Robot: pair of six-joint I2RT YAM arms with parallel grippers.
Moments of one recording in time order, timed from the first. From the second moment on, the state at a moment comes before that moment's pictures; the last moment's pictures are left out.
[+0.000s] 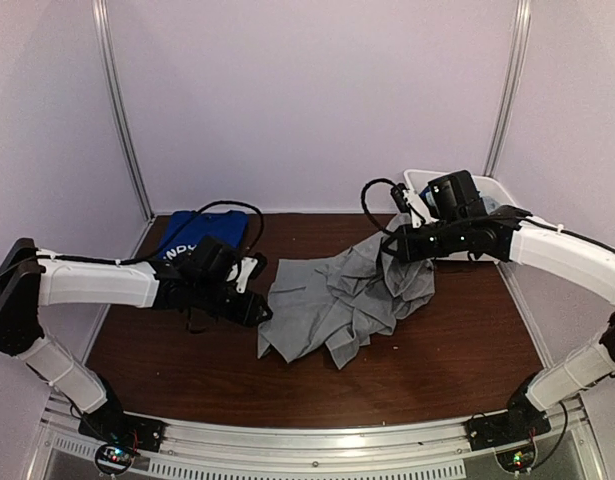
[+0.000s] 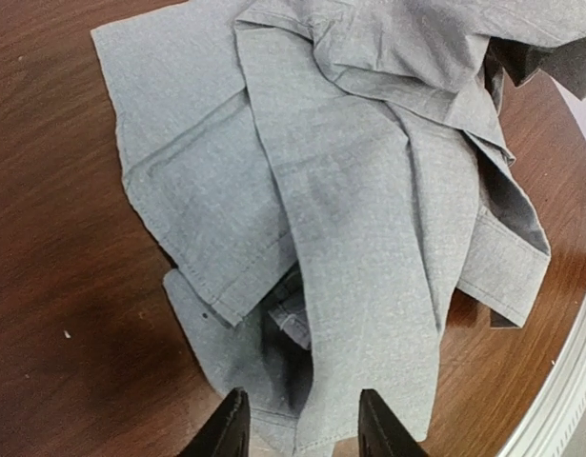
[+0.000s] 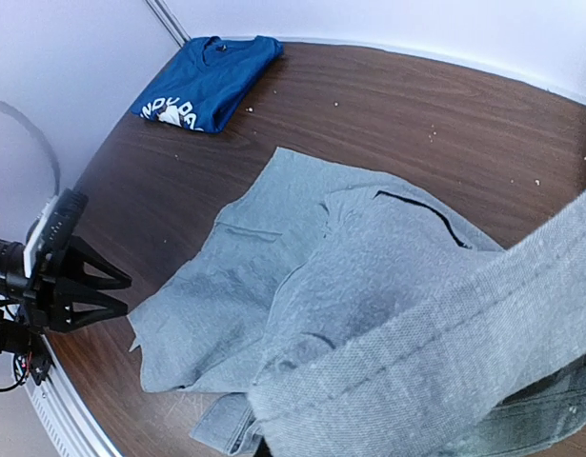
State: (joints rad) left arm -0.78 1.51 0.87 -0.20 0.15 -0.35; right arm 0.60 1.38 1.15 -0.43 -0.18 0.30
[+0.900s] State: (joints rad) left arm -0.50 0.93 1.07 -0.51 -0.14 -0.28; right arm 0.63 1.23 1.53 -0.66 -0.35 0.24
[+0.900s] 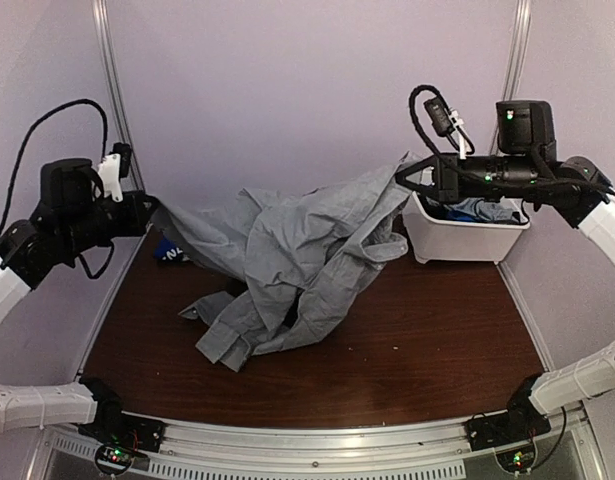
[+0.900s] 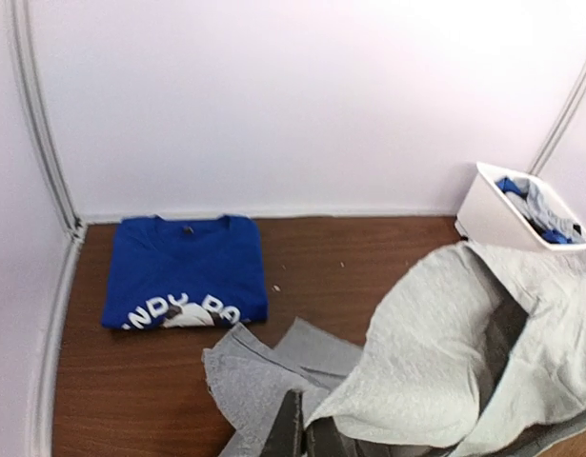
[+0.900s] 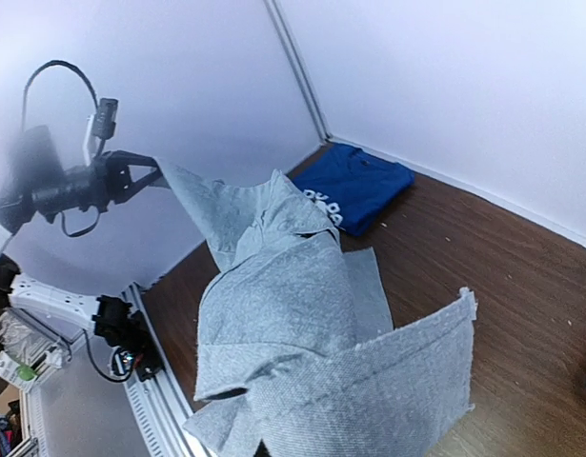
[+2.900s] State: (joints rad) left arm -0.36 1.38 1.01 -0.47 -0.17 -0.23; right arm 1.00 1.59 0.81 -0.13 -0.20 0.58
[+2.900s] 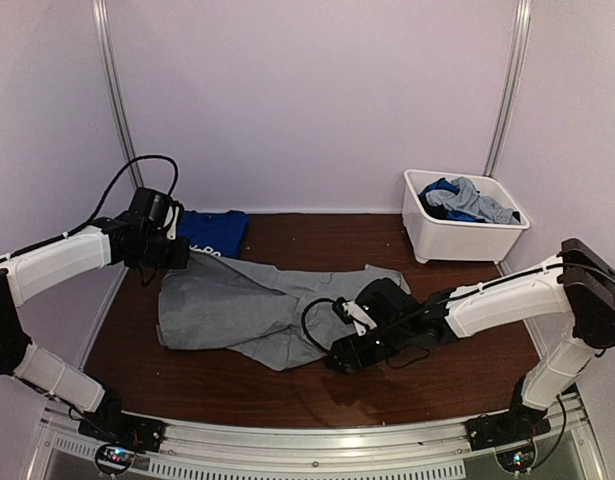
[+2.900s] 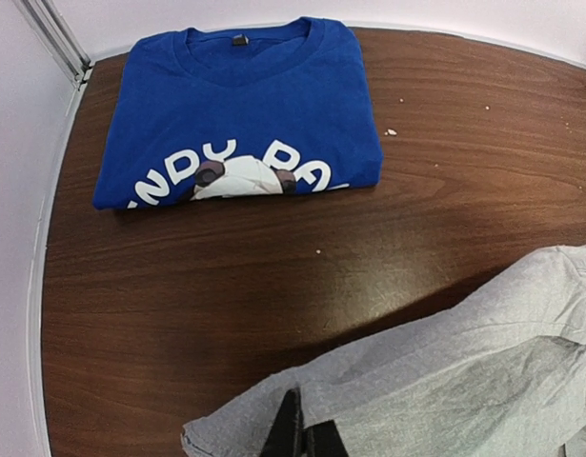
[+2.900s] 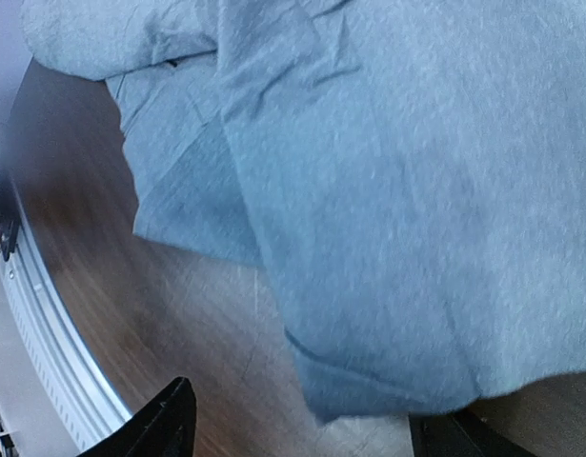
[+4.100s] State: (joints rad) left arm -0.36 1.17 1.32 -0.53 -0.09 -0.16; right arm 0.94 1.17 1.64 -0.62 0.15 0.23
